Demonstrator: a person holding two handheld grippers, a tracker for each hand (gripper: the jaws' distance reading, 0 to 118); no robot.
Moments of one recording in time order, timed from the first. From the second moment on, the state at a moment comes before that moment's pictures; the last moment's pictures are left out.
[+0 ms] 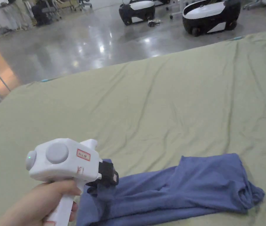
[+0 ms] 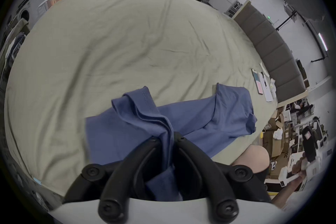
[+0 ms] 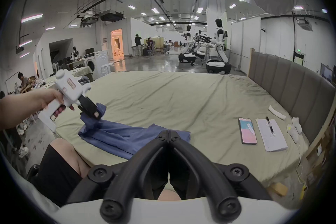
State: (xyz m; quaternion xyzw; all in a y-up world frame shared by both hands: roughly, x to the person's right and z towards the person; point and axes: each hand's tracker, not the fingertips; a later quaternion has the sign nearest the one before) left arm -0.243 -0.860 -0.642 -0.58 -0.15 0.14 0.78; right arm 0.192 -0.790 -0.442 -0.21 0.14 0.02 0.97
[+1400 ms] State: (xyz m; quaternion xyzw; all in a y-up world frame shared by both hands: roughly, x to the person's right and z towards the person) left arm -0.409 -0.892 -0.547 -0.35 -0.27 0.40 0.80; right arm 0.132 -0.795 -0.491 -0.25 0.22 0.04 0.94
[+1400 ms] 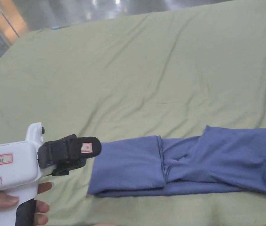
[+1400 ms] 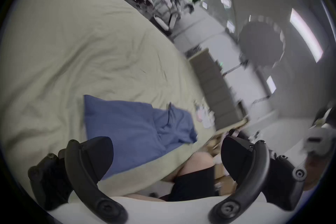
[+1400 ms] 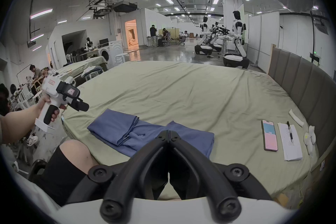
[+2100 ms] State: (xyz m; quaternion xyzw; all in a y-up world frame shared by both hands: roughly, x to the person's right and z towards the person) left arm -0.386 -0.986 -0.629 -0.48 -0.29 0.38 0.74; right arm 0.088 -0.784 -0.495 -0.28 0.20 0.08 0.94
